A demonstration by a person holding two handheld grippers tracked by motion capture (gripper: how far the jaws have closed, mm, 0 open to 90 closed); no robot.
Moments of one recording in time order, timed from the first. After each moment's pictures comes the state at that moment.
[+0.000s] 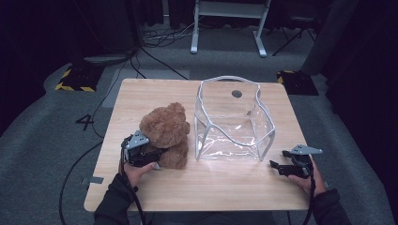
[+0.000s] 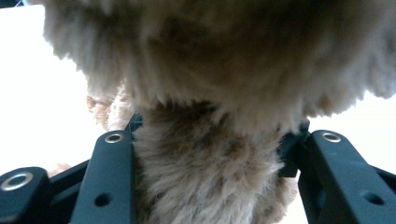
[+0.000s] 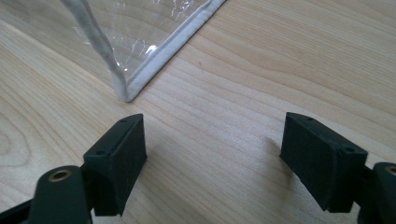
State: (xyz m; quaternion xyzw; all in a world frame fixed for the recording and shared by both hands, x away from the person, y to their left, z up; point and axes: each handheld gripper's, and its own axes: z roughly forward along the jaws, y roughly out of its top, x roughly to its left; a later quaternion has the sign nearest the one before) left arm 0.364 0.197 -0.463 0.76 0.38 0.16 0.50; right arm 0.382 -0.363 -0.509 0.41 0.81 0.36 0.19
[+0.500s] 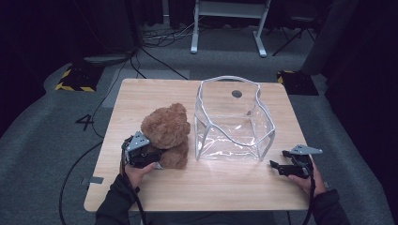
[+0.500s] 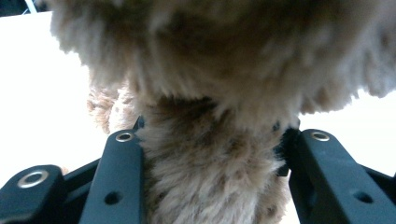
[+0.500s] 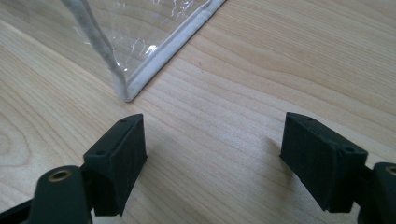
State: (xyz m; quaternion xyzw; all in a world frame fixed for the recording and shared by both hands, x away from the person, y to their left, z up) left arm 0.360 0.194 -0.464 0.76 0.38 0.17 0.51; right arm 0.382 -0.363 -0.509 0.41 0.81 0.36 0.19
